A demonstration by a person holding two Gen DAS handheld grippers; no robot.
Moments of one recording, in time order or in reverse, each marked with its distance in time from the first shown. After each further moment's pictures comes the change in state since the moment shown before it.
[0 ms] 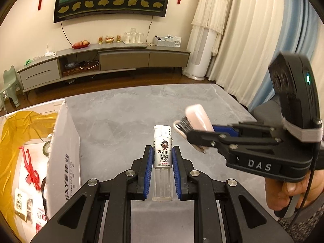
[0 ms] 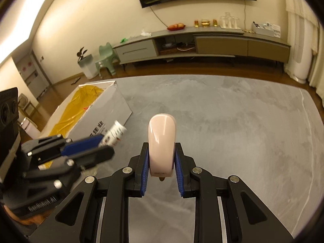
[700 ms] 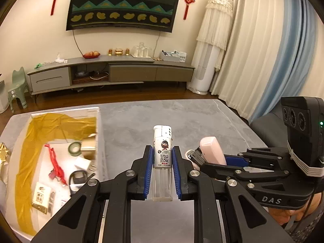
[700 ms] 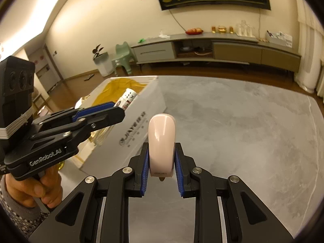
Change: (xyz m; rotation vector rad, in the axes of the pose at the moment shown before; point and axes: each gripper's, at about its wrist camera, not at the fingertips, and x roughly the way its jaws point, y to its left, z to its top) left arm -0.080 0.036 -0.009 -0.035 -0.102 0.022; right arm -0.036 0.085 -0.023 -0.090 -0.020 0.068
